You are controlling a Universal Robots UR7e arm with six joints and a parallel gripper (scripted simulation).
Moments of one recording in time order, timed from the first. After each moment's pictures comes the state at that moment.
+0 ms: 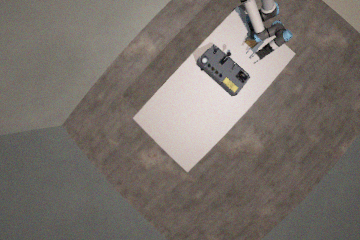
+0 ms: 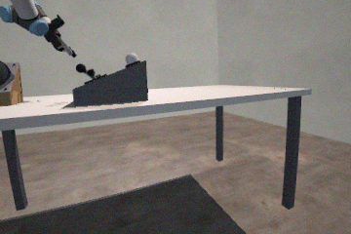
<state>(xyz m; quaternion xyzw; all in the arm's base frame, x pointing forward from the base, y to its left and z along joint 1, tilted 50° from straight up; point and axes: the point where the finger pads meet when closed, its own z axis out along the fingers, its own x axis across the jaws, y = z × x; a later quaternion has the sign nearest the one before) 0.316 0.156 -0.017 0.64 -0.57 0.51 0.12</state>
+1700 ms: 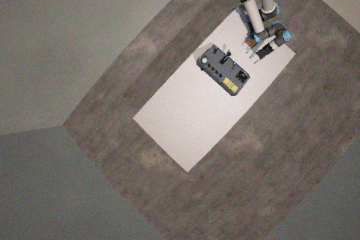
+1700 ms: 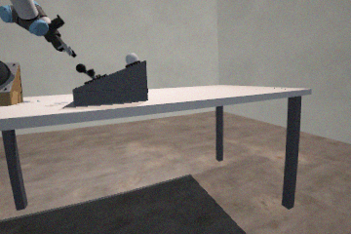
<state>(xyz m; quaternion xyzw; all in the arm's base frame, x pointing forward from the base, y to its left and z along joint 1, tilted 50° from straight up) 0.316 0.156 -0.017 0.64 -0.57 0.51 0.12</state>
